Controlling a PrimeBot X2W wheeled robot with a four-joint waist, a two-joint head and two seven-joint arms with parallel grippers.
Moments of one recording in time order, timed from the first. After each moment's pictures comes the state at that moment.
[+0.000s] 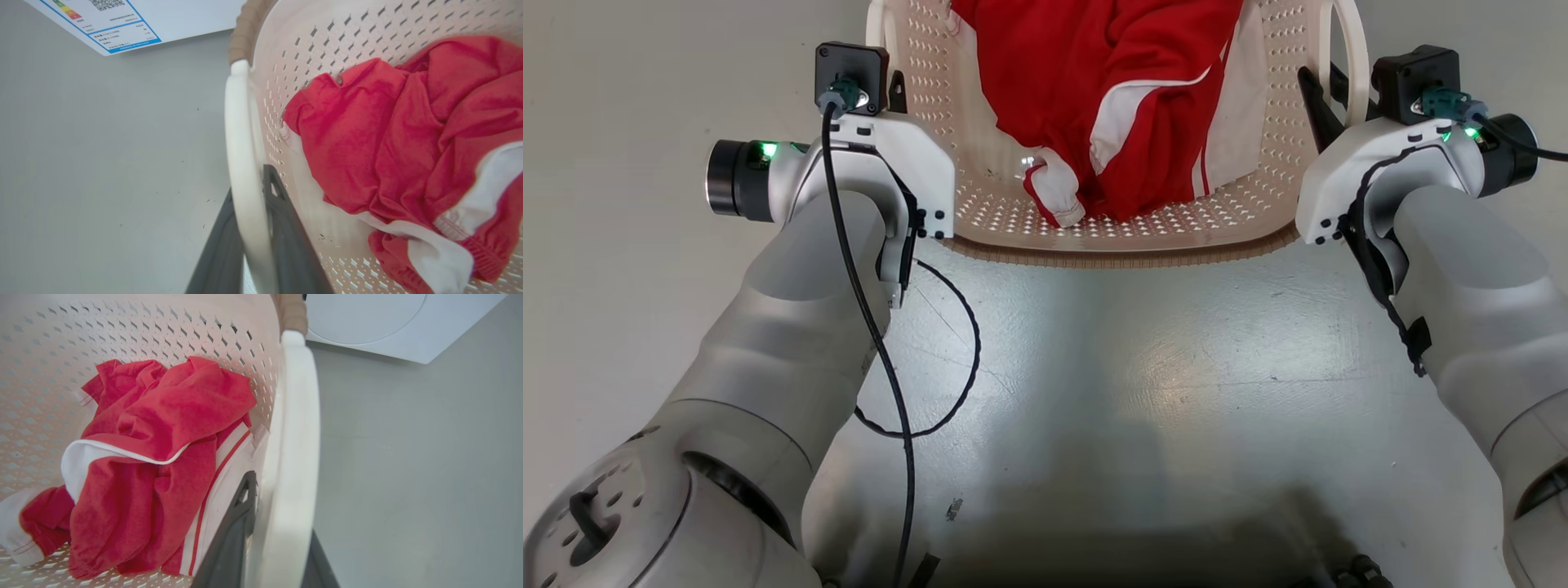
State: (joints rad) left arm -1.20 0.03 -0.99 1.26 -0.91 0.21 -0.23; right arm -1.16 -0.17 0.75 1.24 0.60 0.11 -0.25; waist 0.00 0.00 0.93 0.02
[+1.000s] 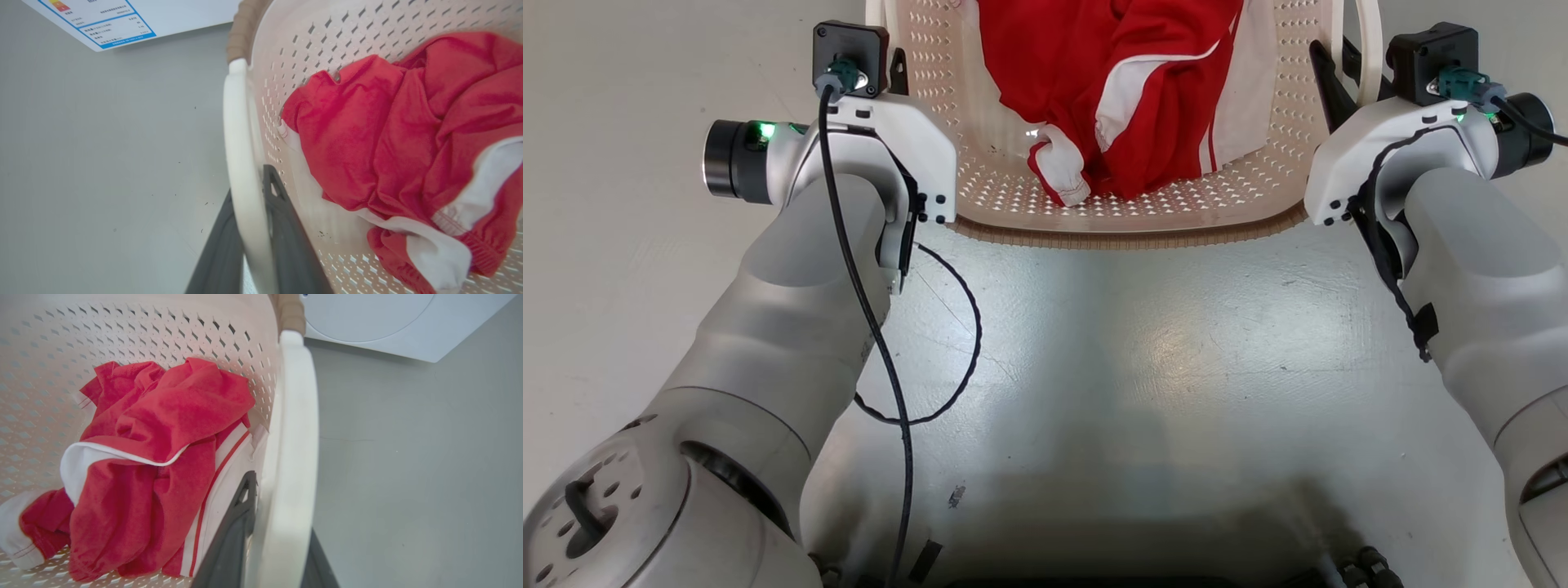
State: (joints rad) left arm -1.23 0.03 -1.01 1.26 -0.93 0.20 -0.25; right arm -1.17 -0.17 0.60 1.23 0.46 0.11 -0.25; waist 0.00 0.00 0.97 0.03
